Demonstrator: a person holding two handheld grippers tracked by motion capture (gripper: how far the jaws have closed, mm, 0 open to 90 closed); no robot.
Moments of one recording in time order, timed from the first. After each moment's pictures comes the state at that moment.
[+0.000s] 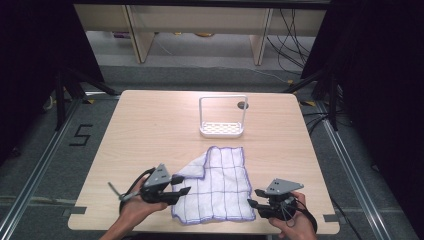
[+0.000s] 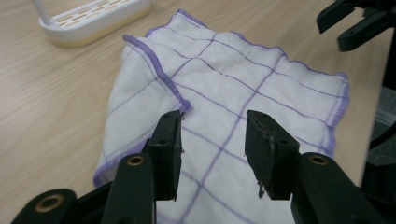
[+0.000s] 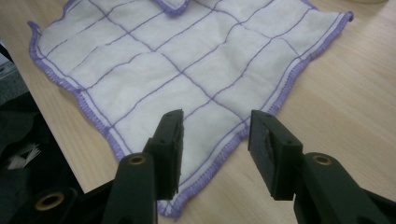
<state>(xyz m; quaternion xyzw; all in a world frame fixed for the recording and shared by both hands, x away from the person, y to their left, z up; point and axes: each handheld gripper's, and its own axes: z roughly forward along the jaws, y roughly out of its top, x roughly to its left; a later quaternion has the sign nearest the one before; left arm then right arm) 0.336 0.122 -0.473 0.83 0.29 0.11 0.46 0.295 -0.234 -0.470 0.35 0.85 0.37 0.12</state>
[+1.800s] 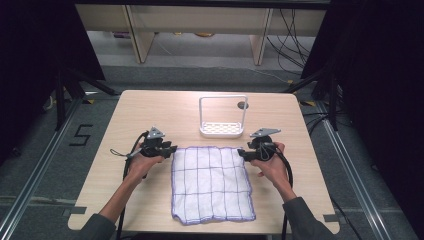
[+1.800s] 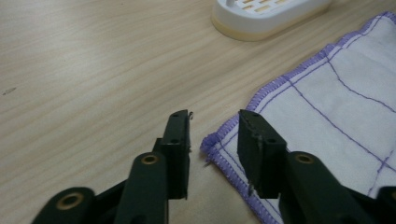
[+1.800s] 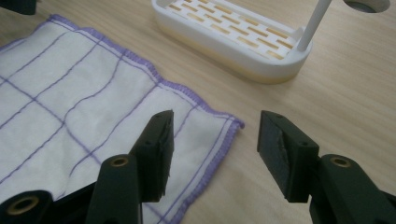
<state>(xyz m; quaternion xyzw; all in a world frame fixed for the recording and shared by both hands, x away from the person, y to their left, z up) 0.469 0.175 -0.505 0.80 0.42 0.16 0.41 0.456 -0.206 -0.470 0.42 0.82 0.35 0.15</state>
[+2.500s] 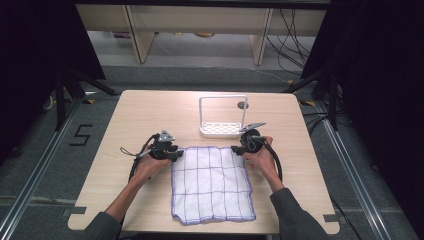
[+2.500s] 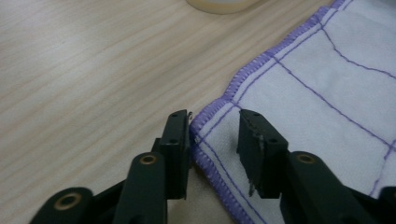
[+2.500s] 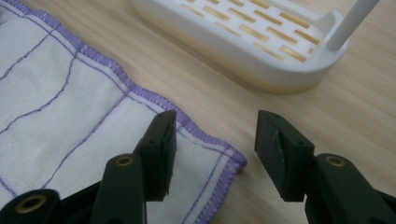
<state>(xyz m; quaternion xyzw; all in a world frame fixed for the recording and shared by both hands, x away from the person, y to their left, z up) 0.471 0.152 -0.516 0.84 0.37 0.15 0.37 0.495 -0.183 -0.496 0.43 0.83 0.32 0.13</state>
